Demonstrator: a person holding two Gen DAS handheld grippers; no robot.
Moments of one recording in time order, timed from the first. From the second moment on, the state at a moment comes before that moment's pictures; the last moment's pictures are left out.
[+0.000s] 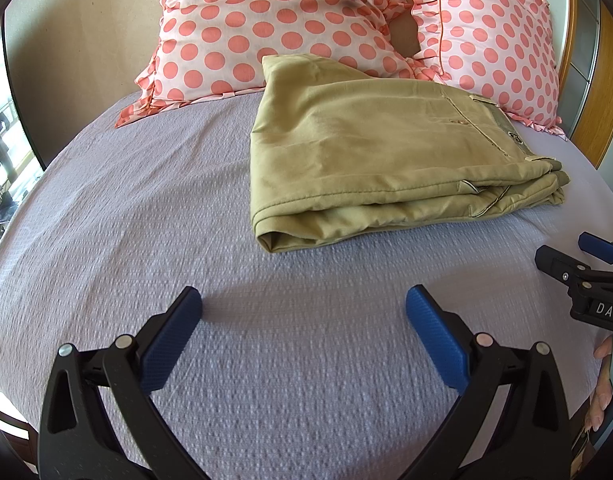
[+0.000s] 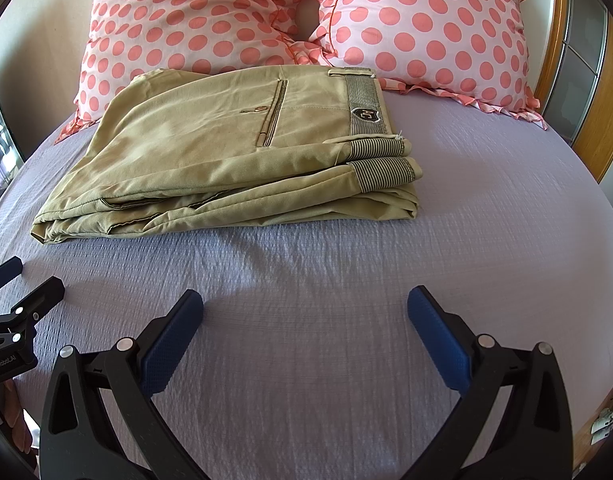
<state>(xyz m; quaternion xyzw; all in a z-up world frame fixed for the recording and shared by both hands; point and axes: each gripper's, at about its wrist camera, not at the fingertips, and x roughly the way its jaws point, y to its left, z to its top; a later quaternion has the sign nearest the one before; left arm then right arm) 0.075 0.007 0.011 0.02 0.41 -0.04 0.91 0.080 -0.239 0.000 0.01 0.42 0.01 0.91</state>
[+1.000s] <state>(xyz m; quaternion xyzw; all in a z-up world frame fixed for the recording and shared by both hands) 0.074 0.008 0.011 0.02 0.41 -0.03 0.91 0.079 -0.240 0.000 0.01 0.42 0.01 0.91</state>
